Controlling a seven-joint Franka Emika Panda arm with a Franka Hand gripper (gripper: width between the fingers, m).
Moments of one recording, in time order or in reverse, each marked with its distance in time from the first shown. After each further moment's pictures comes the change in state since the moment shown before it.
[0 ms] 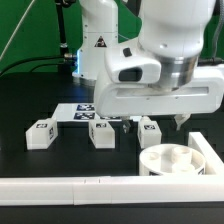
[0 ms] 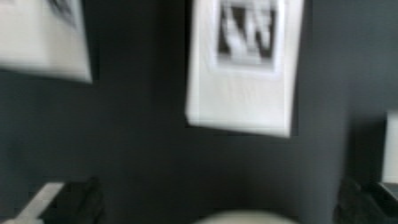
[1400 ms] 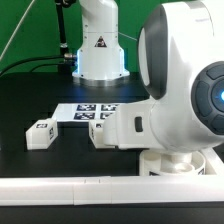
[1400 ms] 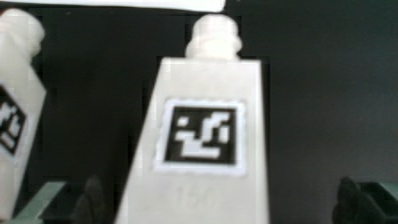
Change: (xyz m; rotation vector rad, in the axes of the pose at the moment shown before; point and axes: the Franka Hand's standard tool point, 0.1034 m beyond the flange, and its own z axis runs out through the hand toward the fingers) arm -0.008 -0.020 0.049 0.052 -0.468 0.013
